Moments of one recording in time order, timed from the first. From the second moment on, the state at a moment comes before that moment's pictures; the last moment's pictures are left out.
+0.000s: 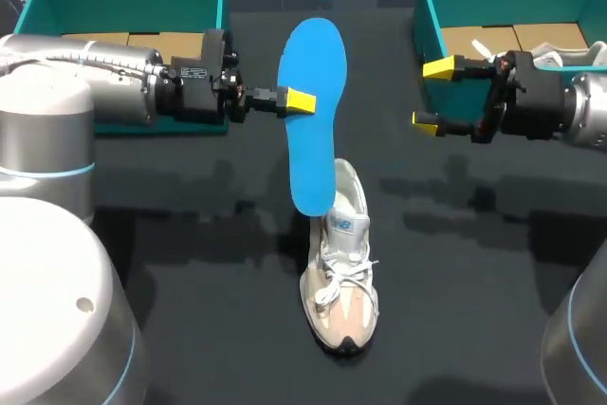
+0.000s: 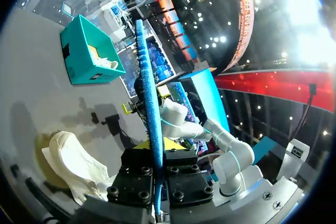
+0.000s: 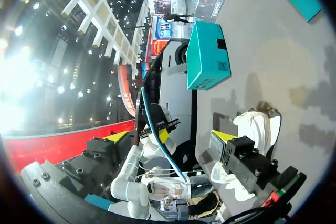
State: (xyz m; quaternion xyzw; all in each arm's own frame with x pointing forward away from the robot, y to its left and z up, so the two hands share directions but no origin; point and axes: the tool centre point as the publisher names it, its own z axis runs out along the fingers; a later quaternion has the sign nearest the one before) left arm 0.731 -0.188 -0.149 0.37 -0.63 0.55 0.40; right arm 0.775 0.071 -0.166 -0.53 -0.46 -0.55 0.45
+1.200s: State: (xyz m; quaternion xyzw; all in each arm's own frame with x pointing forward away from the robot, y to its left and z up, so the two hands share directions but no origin) left arm 0.768 -0.232 -0.218 0.46 -0.55 0.51 0.47; right arm 0.778 0.069 -0.156 -0.55 -0.53 -0.51 0.39
